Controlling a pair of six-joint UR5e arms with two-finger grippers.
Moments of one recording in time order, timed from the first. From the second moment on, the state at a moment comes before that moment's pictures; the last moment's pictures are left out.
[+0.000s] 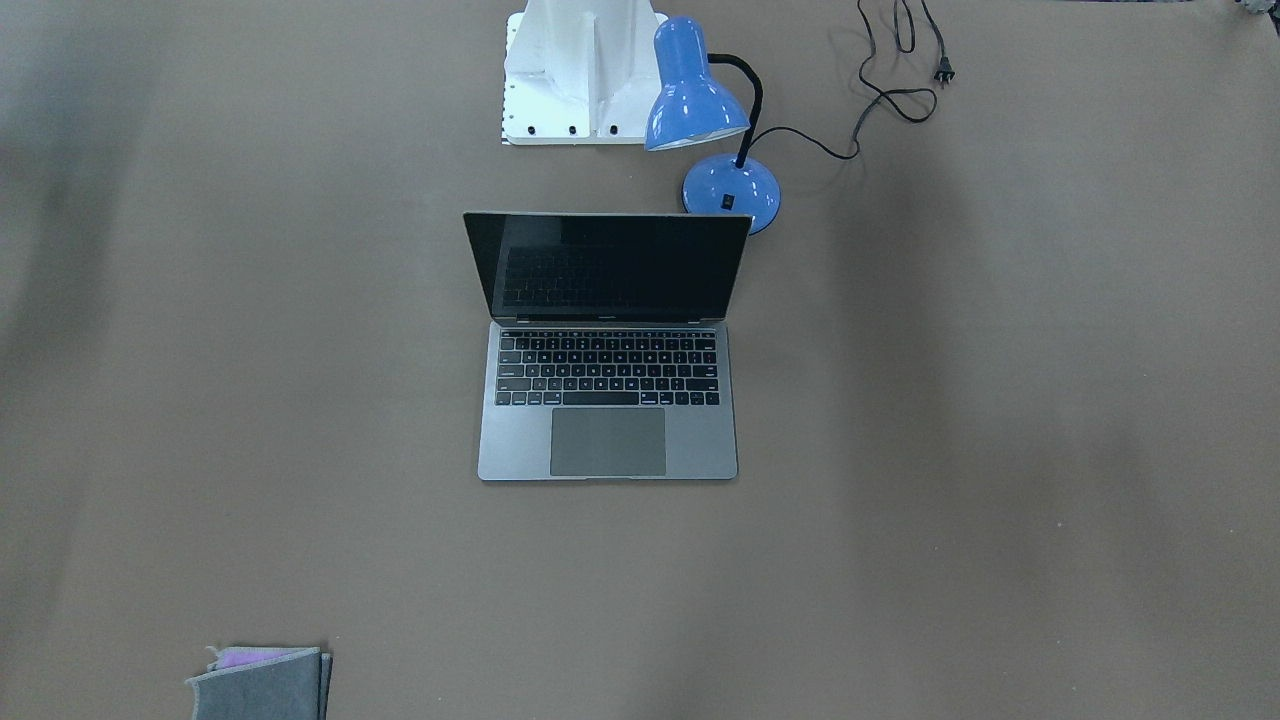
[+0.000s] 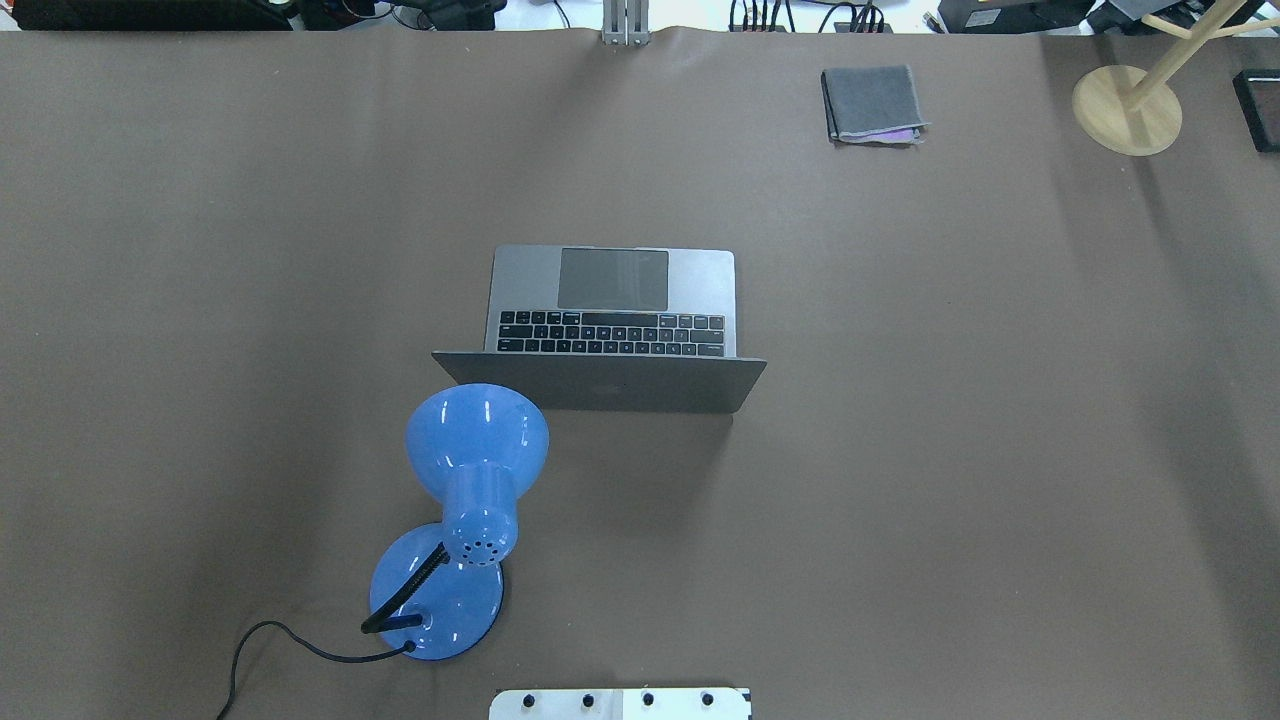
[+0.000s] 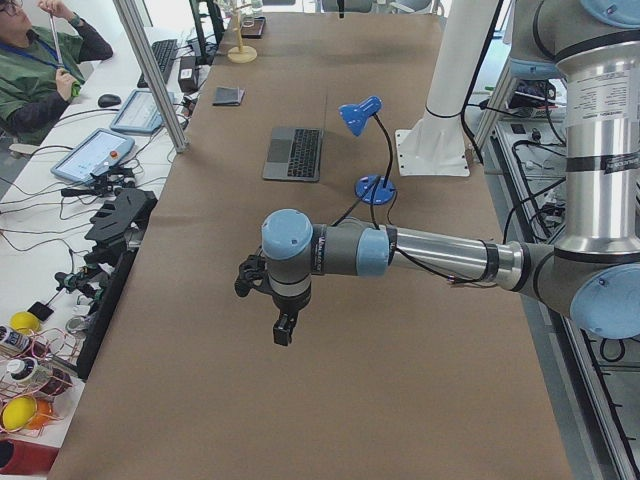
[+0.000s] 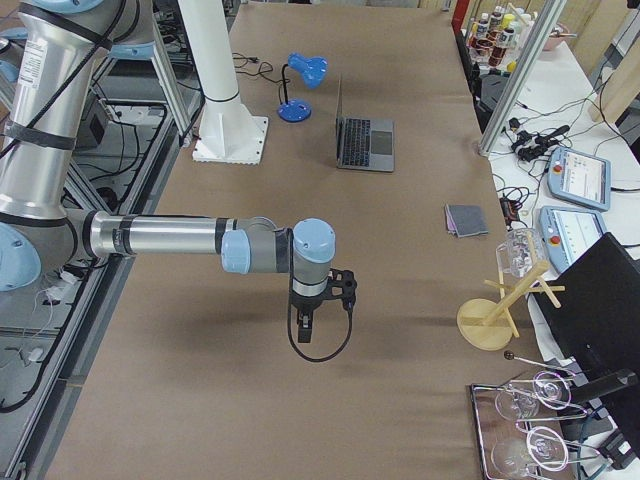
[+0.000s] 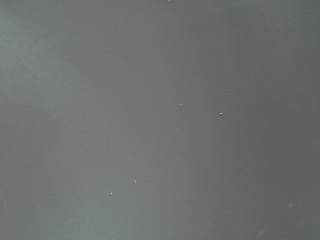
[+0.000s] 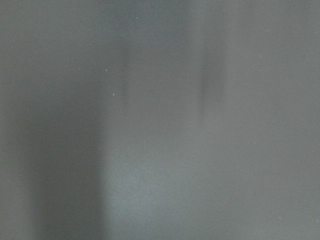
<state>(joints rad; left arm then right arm) -1.59 -1.46 -1.81 -1.47 -2.31 0.23 1.43 -1.88 1.88 -1.56 2.24 0.04</state>
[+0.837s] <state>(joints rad) -1.59 -1.48 -1.83 -1.48 -2.32 0.23 1.43 -1.88 1.88 -1.50 2.24 0.04</state>
